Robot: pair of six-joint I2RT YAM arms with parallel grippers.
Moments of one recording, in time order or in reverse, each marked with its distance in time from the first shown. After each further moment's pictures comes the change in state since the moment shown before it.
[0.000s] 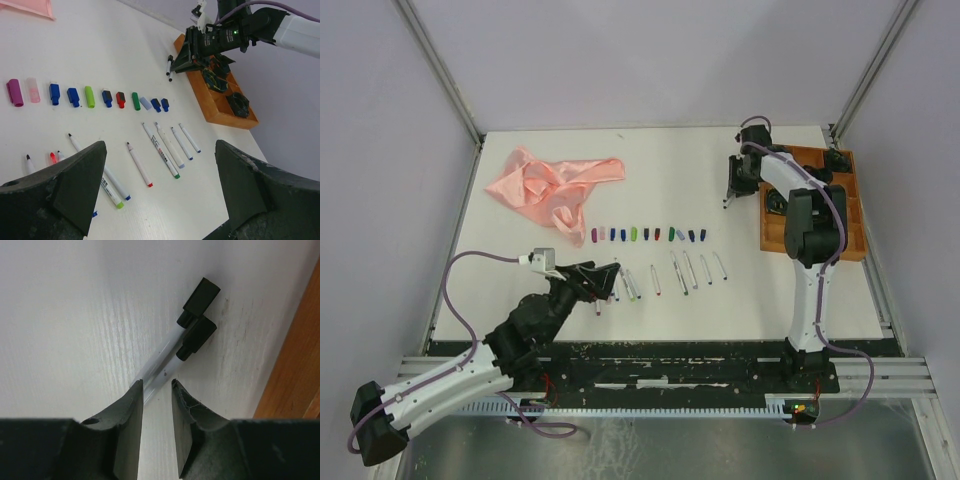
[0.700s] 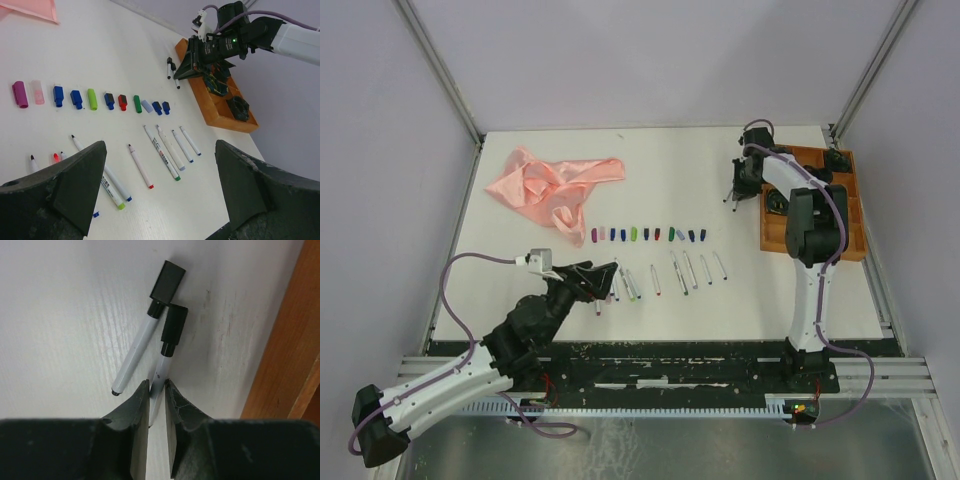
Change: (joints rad) left arm 0.000 -0.031 -0.001 -0.024 -0.015 0.000; right arm -0.013 0.020 0.004 -0.016 0.022 -0.001
